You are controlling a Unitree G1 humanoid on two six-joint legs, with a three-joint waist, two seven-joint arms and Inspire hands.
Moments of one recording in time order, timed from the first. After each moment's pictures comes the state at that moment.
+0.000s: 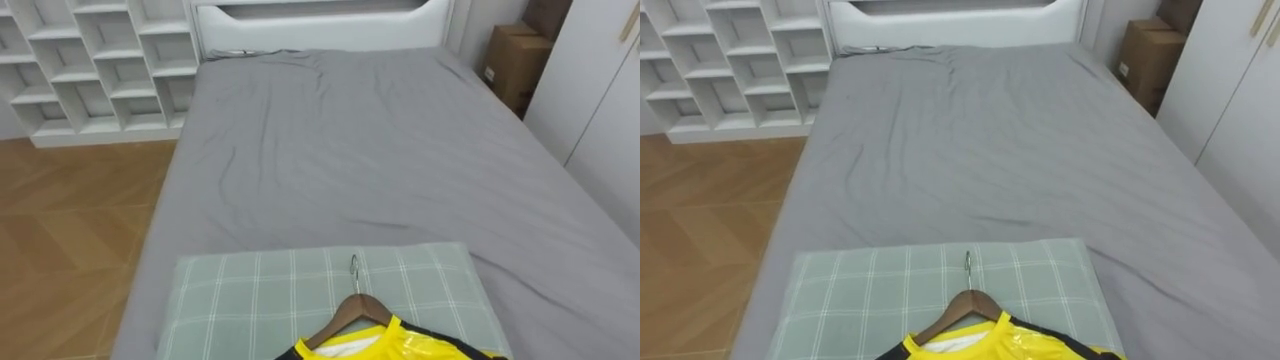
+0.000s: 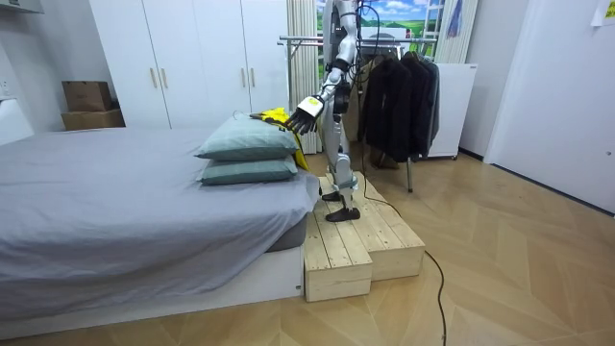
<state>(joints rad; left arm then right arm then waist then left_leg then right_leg) 0.15 0.18 0.01 0.94 0.43 -0.12 0.68 0.07 -0.20 0.06 1.31 0.39 -0.03 0.15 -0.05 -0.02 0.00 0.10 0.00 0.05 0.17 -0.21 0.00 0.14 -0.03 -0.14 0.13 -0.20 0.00</state>
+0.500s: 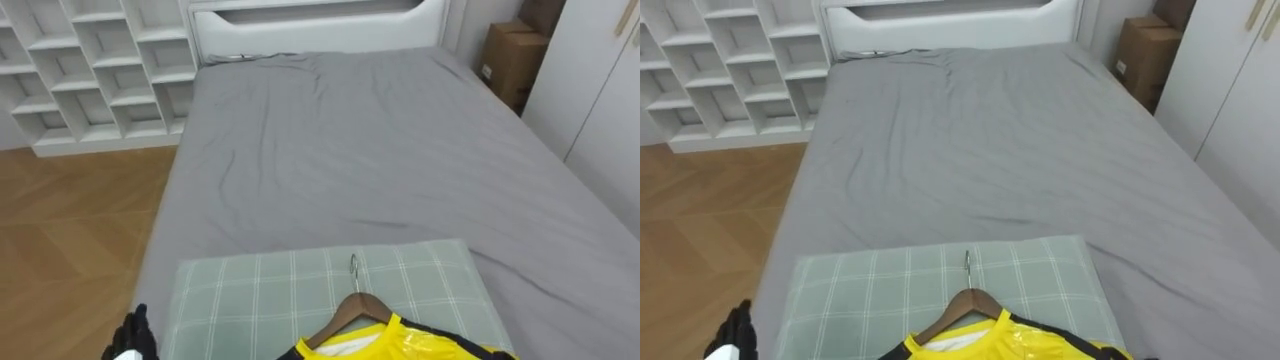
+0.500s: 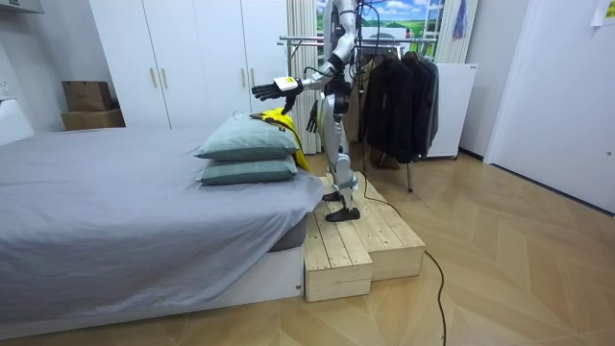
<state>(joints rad) 0.12 0.20 -0.12 0.72 0.74 -0.14 0.72 0.05 -0.20 0.07 1.32 0.35 -0.07 0.14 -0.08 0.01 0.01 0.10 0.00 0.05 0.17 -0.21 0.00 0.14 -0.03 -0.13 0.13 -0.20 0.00</state>
